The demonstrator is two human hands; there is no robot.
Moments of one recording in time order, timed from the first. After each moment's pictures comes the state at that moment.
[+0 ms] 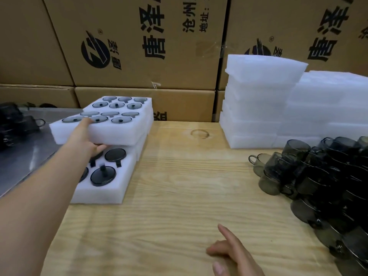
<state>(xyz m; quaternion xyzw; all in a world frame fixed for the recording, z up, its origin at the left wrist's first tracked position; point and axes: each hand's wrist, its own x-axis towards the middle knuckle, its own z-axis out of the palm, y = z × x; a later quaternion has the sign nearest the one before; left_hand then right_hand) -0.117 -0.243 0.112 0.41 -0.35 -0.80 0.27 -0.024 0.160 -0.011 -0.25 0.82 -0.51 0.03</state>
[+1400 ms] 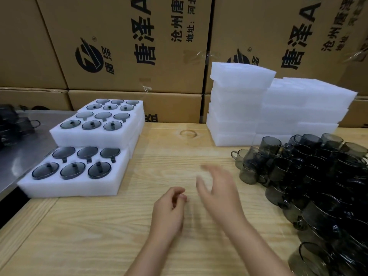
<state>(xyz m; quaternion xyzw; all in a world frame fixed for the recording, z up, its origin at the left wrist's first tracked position) -0.034 0.008 -0.004 0.16 -0.79 -0.56 0.21 -0.077 0.127 0.058 -0.23 0.88 -0.38 -0.17</state>
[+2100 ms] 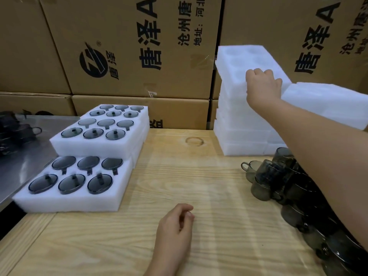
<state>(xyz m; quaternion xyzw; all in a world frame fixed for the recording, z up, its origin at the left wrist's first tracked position) -0.041 0.003 -0.010 0.13 -0.80 -0.53 0.23 -0.294 0.130 0.229 -0.13 0.93 -0.03 -0.34</state>
